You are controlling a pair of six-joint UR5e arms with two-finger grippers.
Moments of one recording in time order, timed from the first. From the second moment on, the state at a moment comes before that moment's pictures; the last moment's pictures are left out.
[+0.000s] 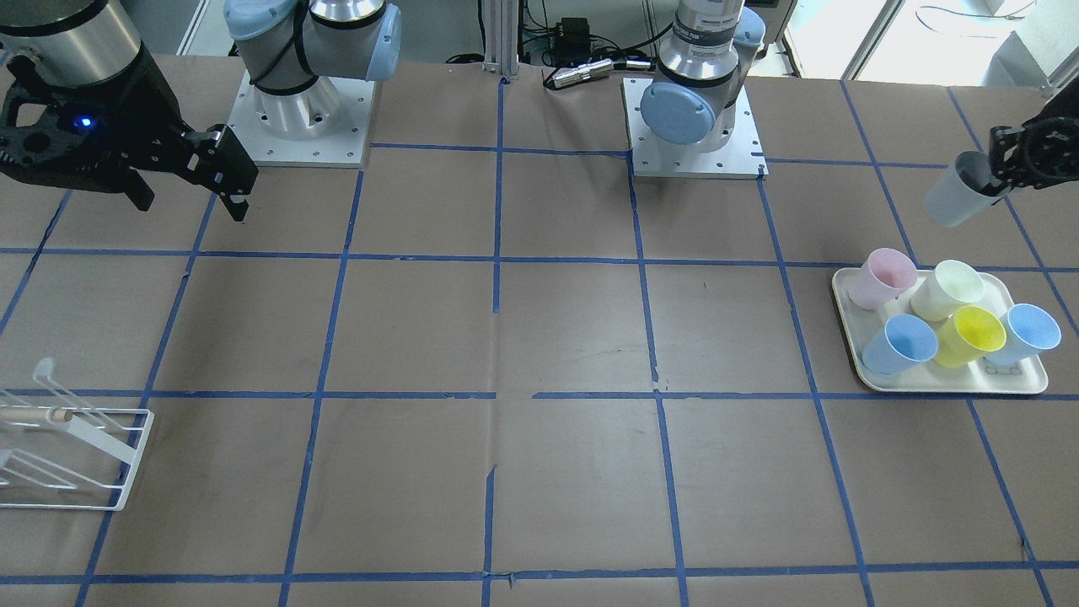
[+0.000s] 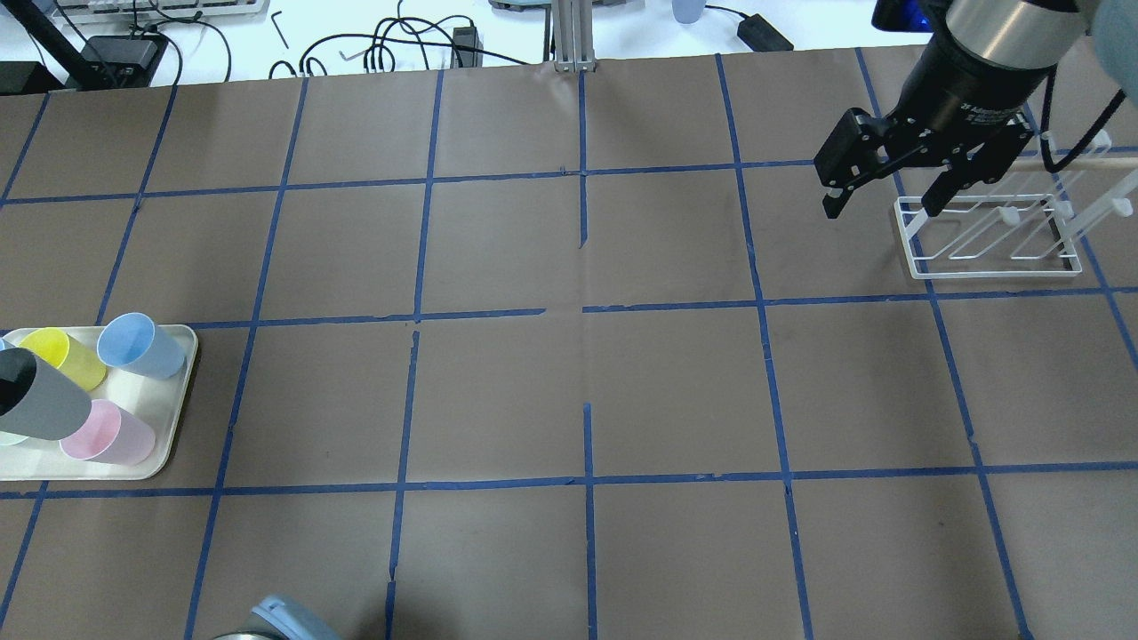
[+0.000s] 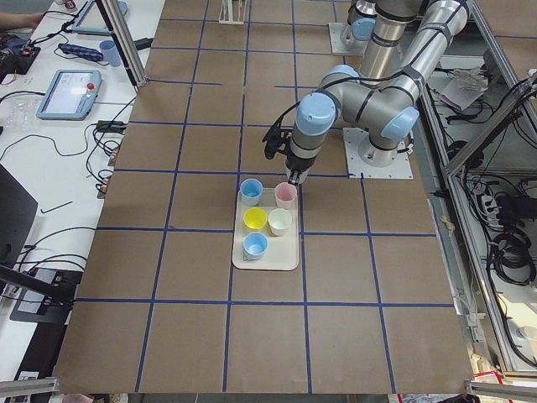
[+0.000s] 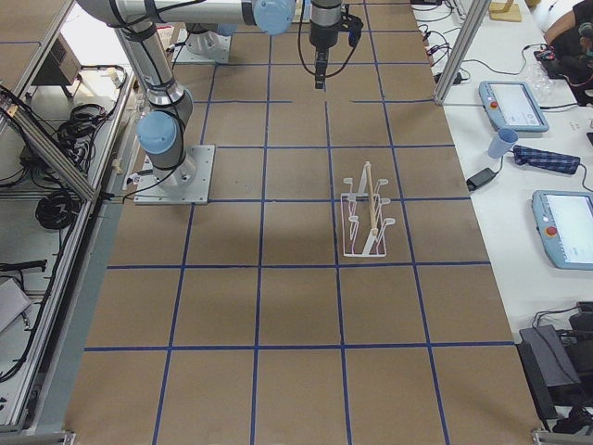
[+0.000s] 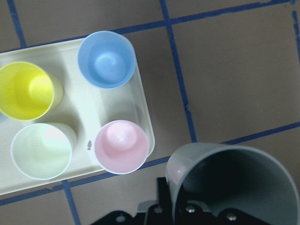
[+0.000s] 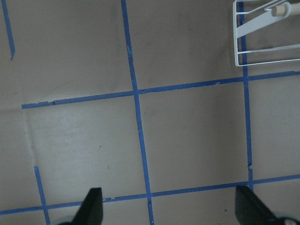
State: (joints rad) left arm -0.53 -1.53 -1.81 -1.44 1.47 1.34; right arm 1.49 -1.59 1.55 -1.56 -1.58 0.06
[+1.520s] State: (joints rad) left arm -0.42 -1.99 -1.64 -1.18 1.46 1.61; right arm 1.58 -1.57 1.58 -1.72 -1.53 0.05
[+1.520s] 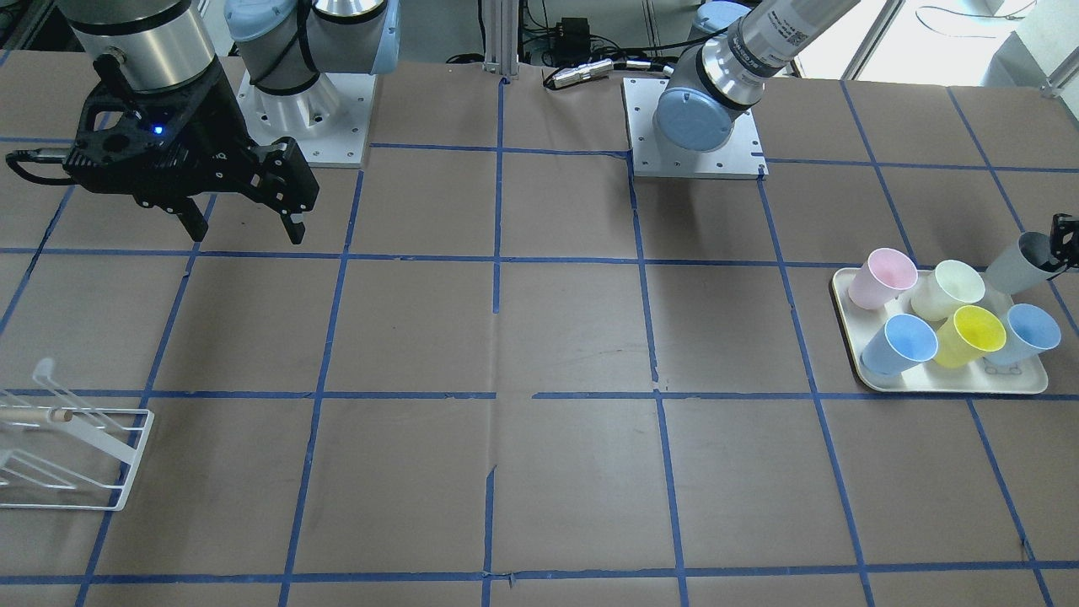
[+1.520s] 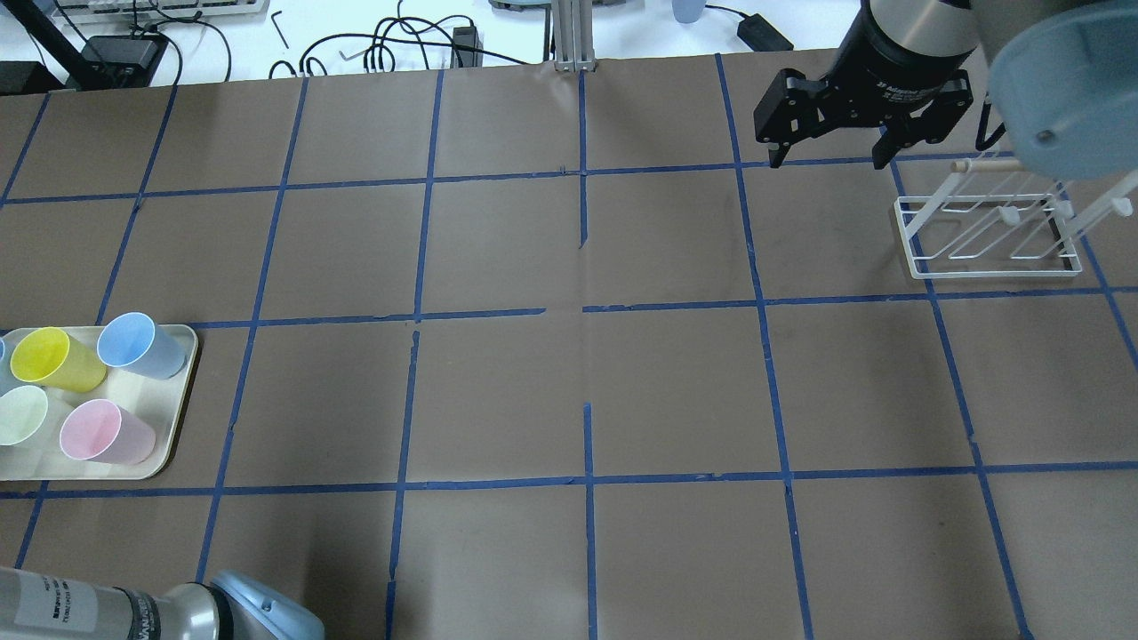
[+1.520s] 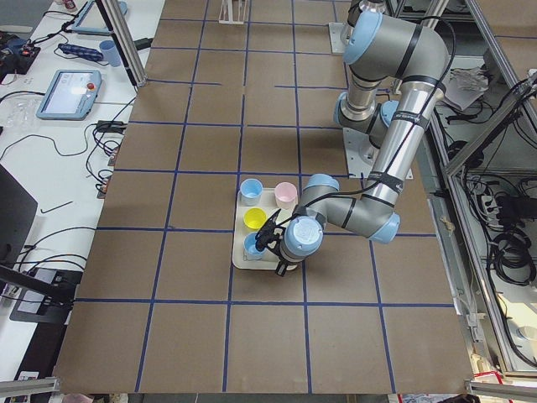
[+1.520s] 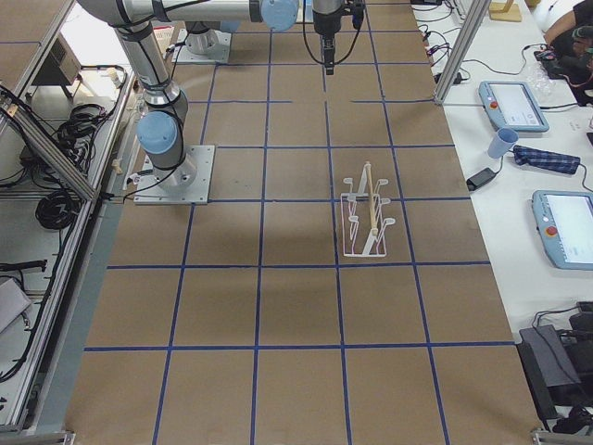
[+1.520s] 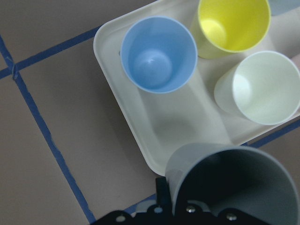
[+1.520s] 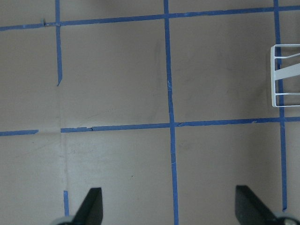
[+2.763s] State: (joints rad) left arm -0.43 -2.03 -1.68 -1.16 1.44 1.58; right arm 1.58 -1.57 1.58 -1.72 -1.54 0.06
